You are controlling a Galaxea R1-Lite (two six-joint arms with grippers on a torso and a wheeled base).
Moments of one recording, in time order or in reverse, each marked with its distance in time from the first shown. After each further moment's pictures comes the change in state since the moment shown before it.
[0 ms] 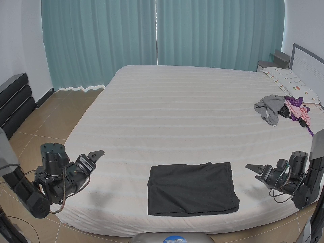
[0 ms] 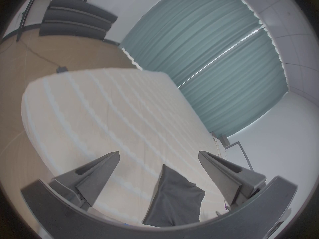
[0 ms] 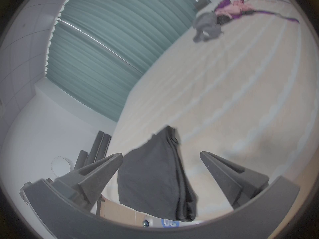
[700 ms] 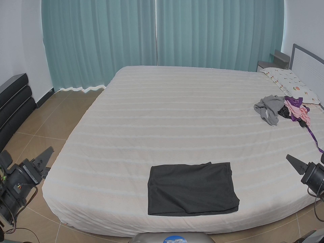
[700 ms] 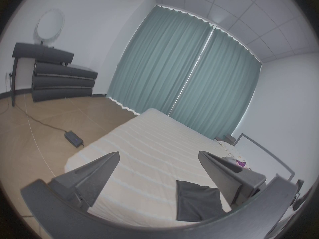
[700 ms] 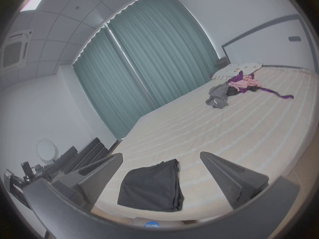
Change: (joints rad) left arm 0.018 -0.843 0.086 0.495 0.183 0.438; right arm -0.100 -1.024 0.079 0.646 -0.089 -0.263
